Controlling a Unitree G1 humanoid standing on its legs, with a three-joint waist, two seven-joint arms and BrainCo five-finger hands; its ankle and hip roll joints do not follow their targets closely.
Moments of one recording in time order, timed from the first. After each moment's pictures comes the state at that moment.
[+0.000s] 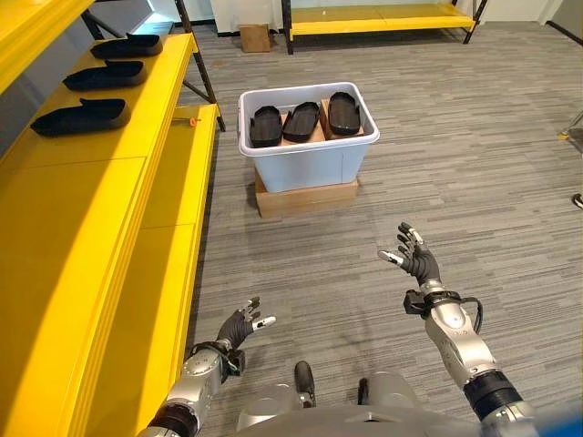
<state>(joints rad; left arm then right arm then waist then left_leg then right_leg) 0.03 0.32 -0.22 0.74 -0.41 -0.09 -0.19 -0.06 -0.28 0.25 0.35 0.33 -0.17 -0.13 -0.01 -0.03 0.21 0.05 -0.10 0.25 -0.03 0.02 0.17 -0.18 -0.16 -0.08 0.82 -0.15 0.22</state>
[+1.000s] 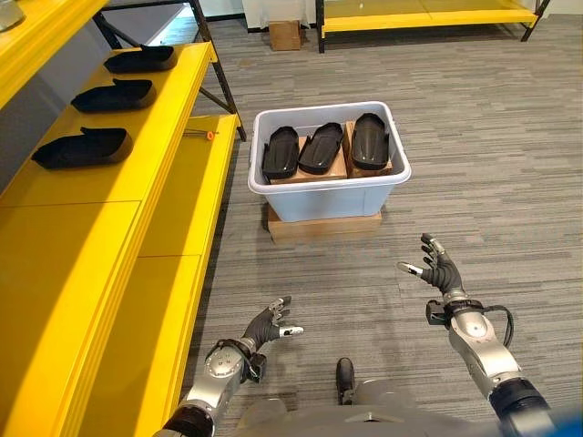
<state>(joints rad) 0.04 0.27 -0.33 0.65 -0.29 -0.16 -0.22 -0.01 -0.40 0.24 0.36 0.27 -0.15 -0.24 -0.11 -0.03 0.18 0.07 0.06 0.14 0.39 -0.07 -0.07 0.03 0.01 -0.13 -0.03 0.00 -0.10</state>
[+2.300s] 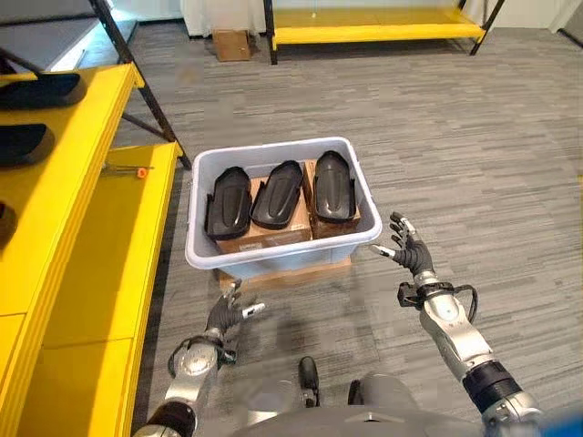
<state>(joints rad) 0.08 0.30 -0.19 0.76 -0.29 -0.27 0.01 -0.08 -0.31 0.32 0.31 0.29 -0.18 -0.20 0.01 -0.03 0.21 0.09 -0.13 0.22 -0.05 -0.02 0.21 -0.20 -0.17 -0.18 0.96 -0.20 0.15</state>
